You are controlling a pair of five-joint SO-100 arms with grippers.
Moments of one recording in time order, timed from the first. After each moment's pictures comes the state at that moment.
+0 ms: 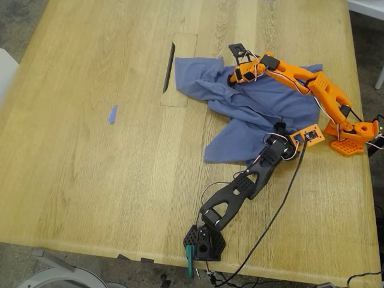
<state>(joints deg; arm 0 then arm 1) 39.5 4.3 -17.3 77.2 -61.2 24.1 41.5 24.9 58.6 -57.1</state>
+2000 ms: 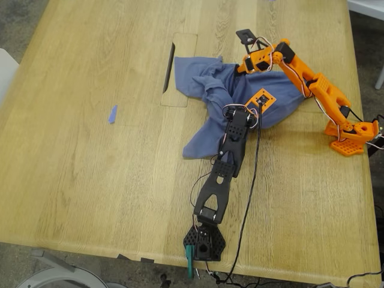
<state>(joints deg) 20.0 31.9 -17.1 104.1 -65.5 18.4 47.0 -5.2 88.3 -59.7</state>
